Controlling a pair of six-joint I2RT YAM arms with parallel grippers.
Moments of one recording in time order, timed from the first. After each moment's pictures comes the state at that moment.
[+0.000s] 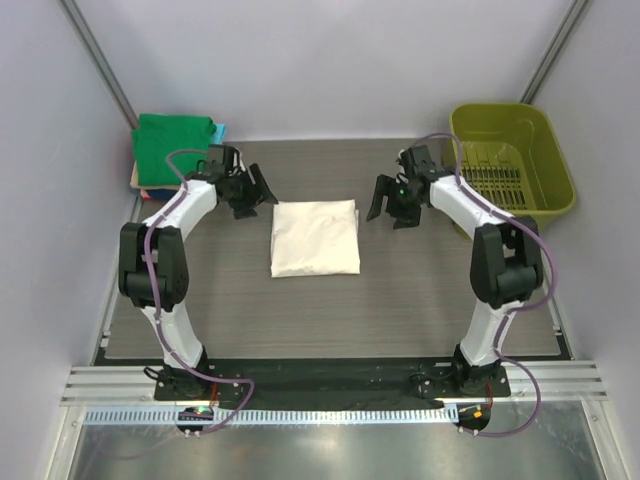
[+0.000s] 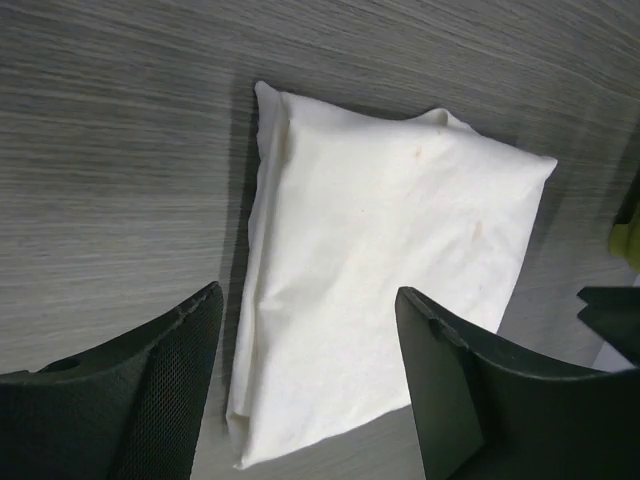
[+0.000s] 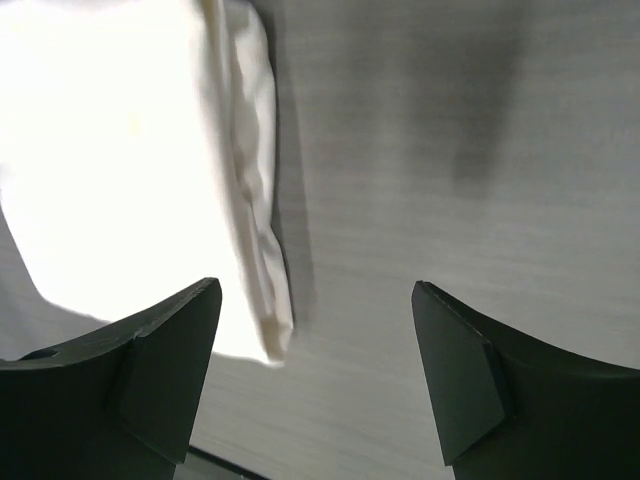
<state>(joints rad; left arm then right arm) -0.15 1.87 1.45 -0.52 0.30 -0.58 0.24 1.90 1.50 -0.68 -0.23 0.45</state>
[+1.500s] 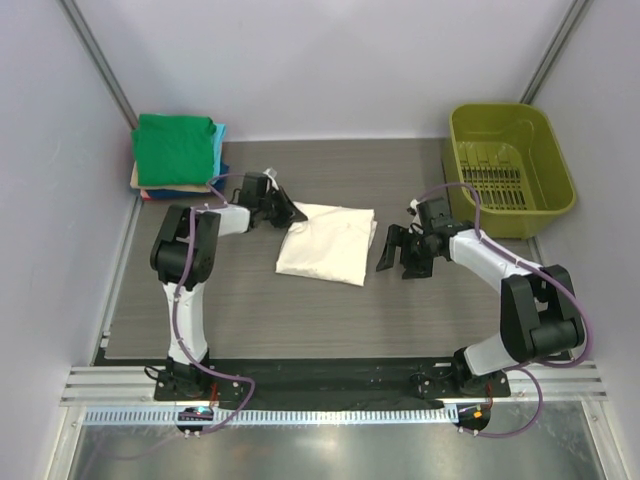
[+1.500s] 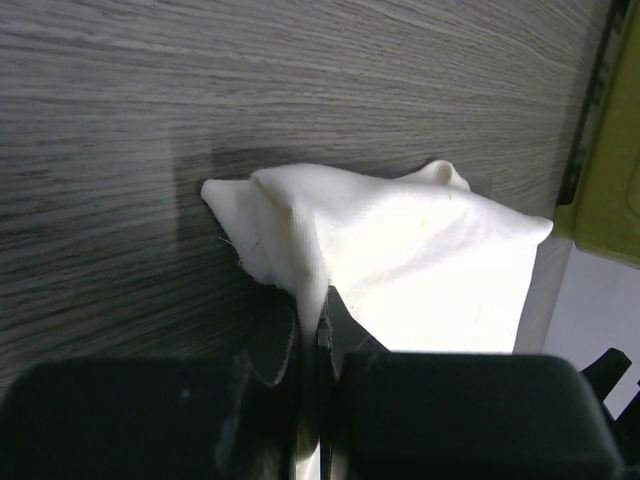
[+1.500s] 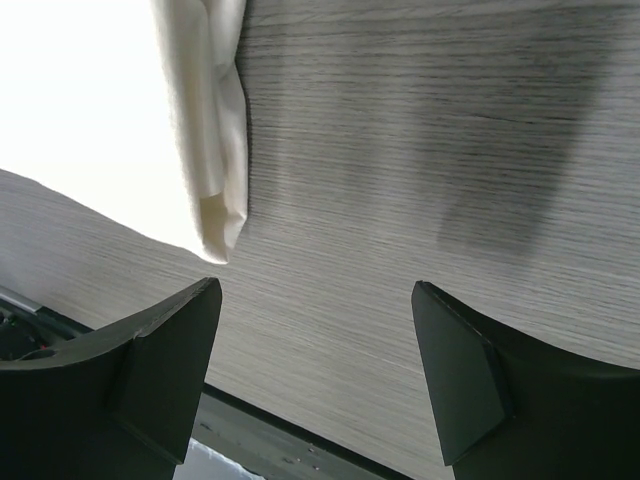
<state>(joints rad) -0.29 2.11 1.23 0.18 0.45 -0.79 0.25 1.48 0.86 -0.51 -0.33 0.44</state>
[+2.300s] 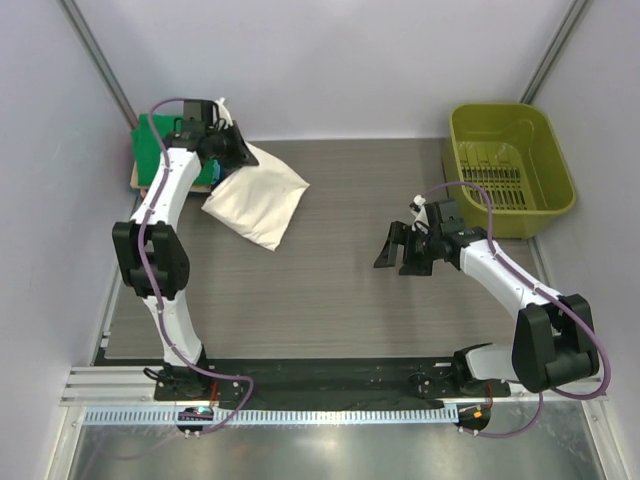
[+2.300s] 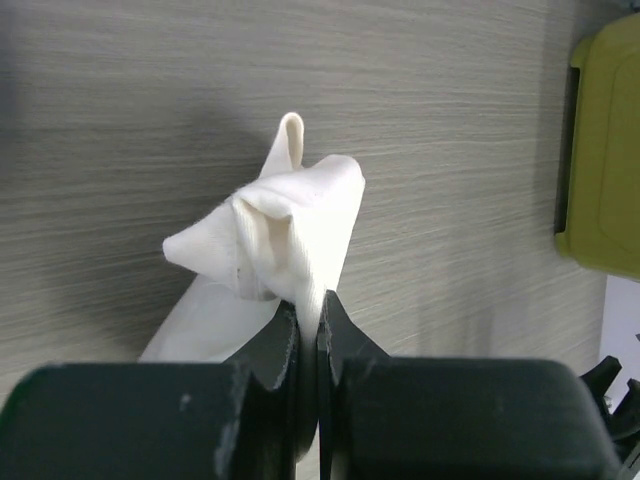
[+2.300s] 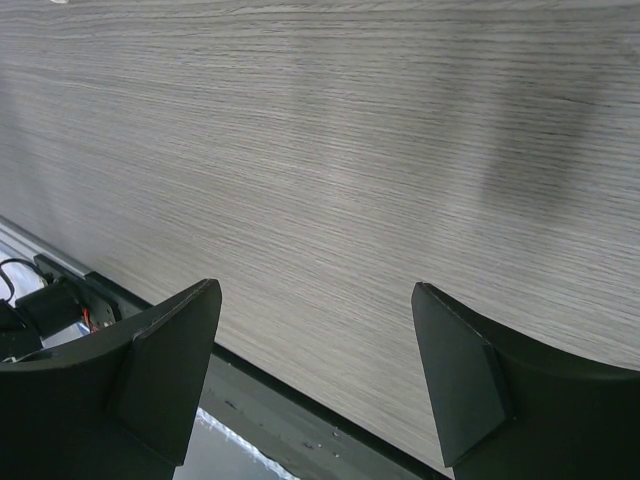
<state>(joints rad) -0.09 1.95 1.84 -0.64 0.40 -0.41 0.25 1.32 0.83 -0.51 -0.43 0.45</state>
